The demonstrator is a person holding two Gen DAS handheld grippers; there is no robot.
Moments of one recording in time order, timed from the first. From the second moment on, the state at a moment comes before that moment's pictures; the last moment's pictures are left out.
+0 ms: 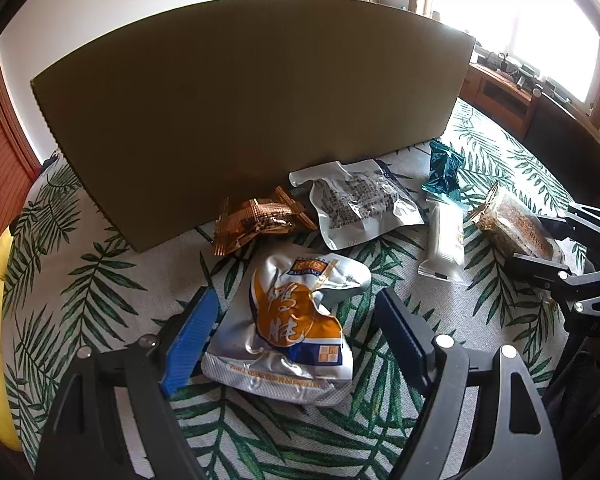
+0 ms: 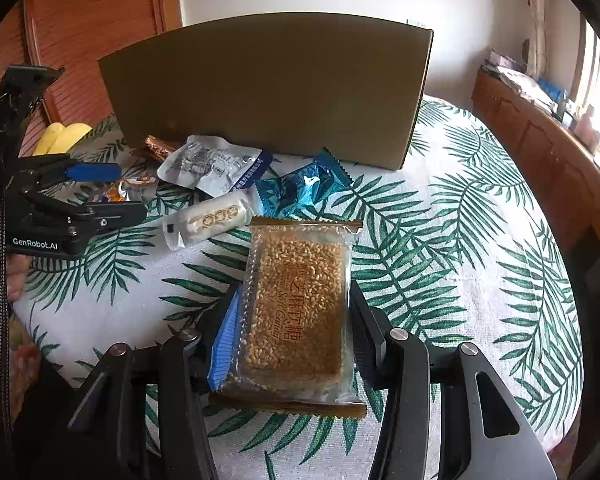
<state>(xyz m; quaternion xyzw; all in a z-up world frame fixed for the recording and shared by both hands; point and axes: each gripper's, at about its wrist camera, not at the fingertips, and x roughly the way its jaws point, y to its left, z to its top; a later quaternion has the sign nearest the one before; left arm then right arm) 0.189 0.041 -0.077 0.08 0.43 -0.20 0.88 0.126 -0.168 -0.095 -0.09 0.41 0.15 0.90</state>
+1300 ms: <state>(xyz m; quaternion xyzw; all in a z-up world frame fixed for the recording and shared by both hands) 0.179 0.038 -0.063 0.06 0.42 -0.20 0.88 0.121 -0.176 -0.093 -0.08 0.38 0.18 0.90</state>
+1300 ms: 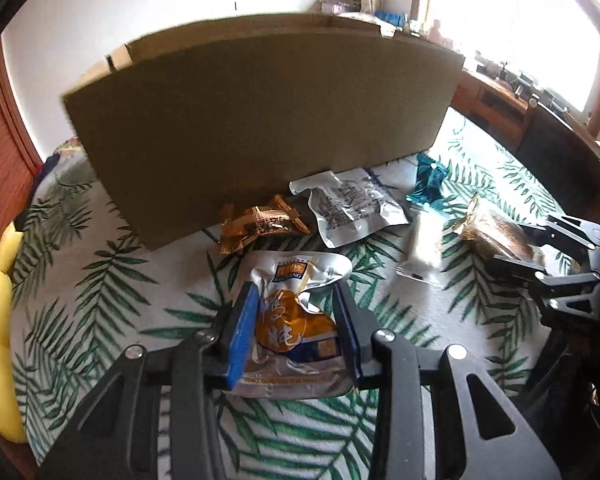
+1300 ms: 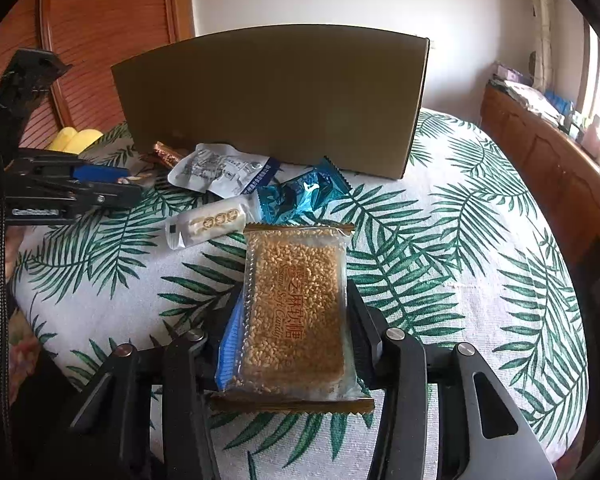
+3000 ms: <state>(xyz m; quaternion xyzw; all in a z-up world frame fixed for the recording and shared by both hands) 0.208 0.048 0.041 -0.03 0.26 -0.19 0.94 0.166 -0.192 0.008 -0.09 0.27 0.20 0.94</state>
